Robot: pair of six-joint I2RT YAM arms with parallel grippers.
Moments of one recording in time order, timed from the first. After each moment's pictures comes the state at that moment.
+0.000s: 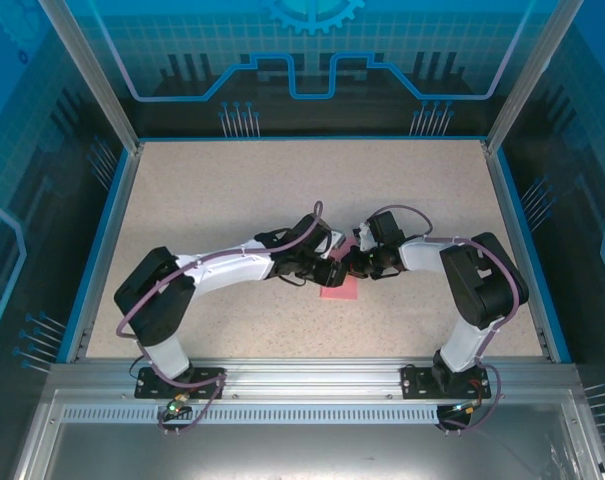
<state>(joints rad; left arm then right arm) -0.80 1.74 1.12 -0.33 0.33 -0.48 0.38 1.74 0.79 -0.14 -0.53 0.56</state>
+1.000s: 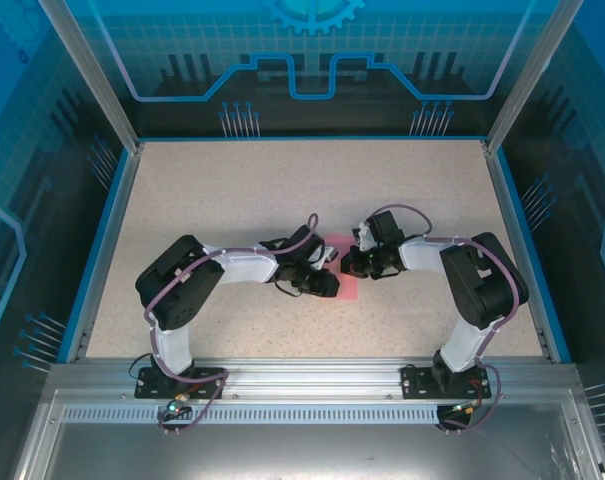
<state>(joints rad) -0.74 1.87 1.01 -0.18 0.48 -0.55 0.39 1.74 0.79 -0.15 -0.53 0.55</state>
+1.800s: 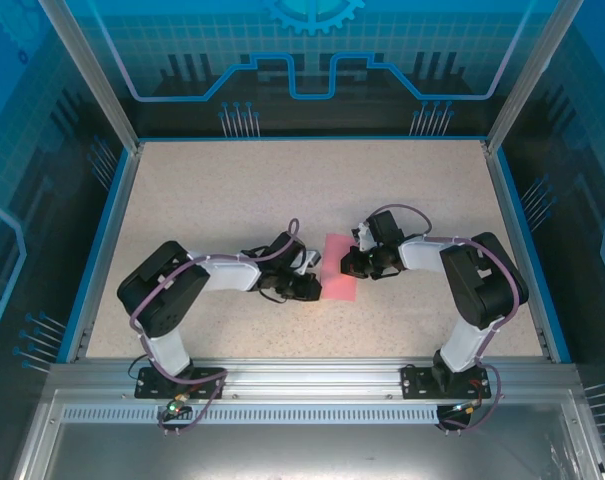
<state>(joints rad) -0.69 1.76 0.82 -0.09 0.49 -0.57 0.39 1.74 0.80 -0.17 -0.53 0.53</state>
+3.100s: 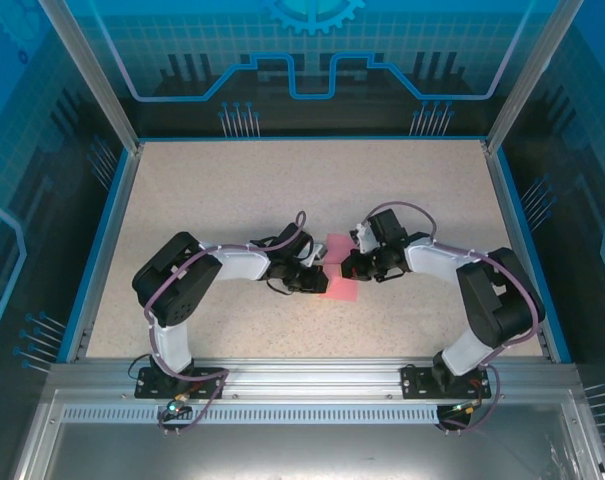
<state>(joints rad) -0.68 1.88 0.95 -0.14 0.53 -0.56 0.43 1.61 0.80 -0.33 -0.57 0.43</state>
